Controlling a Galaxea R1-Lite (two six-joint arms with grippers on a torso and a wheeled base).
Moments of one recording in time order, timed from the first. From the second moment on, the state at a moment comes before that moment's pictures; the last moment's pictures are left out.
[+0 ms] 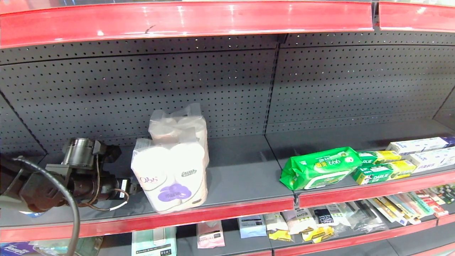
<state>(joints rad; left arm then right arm) -0.03 1.86 -0.64 -0.36 -0.01 0.01 -0.09 0.10 0.00 0.00 -0.06 0.00</state>
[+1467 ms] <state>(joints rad) 0.12 0.37 -0.18 0.03 -0.25 0.09 -0.09 0.10 0.00 0.00 -0.06 0.00</state>
